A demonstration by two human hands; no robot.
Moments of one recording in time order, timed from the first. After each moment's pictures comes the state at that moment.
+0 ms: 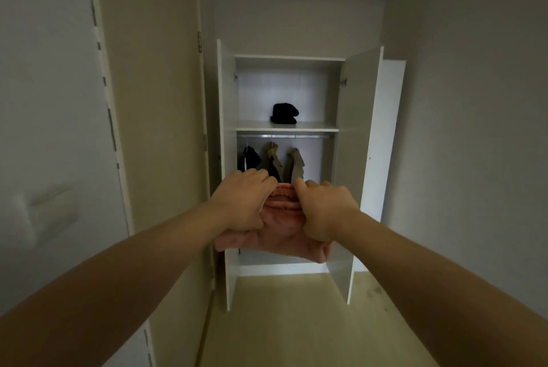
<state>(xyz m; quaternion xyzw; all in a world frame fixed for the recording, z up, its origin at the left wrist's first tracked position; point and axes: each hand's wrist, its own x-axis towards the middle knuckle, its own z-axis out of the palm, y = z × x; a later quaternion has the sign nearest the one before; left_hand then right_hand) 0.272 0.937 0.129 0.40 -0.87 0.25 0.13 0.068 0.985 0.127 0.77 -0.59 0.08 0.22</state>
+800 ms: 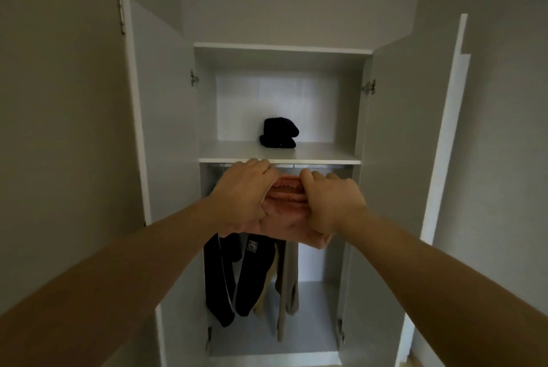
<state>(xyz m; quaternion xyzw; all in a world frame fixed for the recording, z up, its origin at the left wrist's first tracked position) 0.114 0.320 0.170 0.41 -0.85 0.29 0.19 -0.092 0.377 0.173 0.75 -0.60 0.09 0.27</state>
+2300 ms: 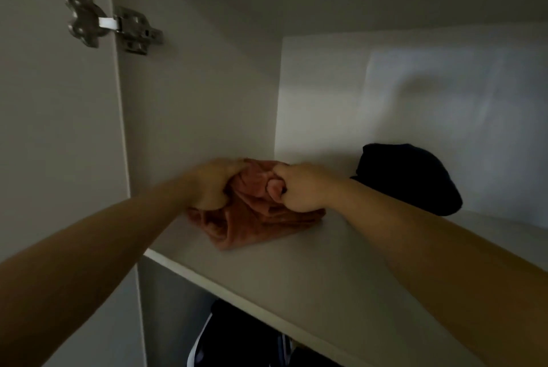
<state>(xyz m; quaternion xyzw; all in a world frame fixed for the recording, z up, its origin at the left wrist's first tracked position) 0.230 -0.387 0.185 0.68 -0.72 0.10 0.14 0.004 -0.461 0.217 0.94 -0.33 0.06 0.06</state>
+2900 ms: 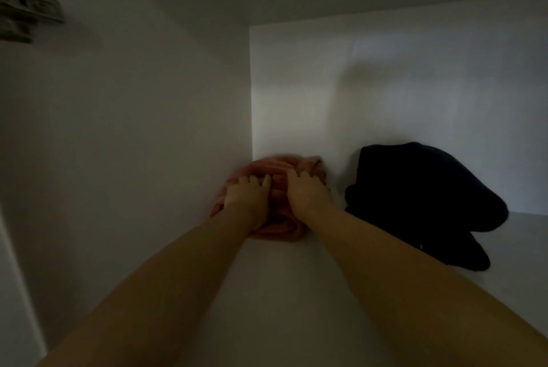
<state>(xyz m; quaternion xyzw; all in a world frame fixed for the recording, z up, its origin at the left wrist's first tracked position) 0.208 -0.582 0.147 0.72 -0.66 0.18 0.02 0.064 -0.593 0.172 0.82 -0.54 0.16 0.05</state>
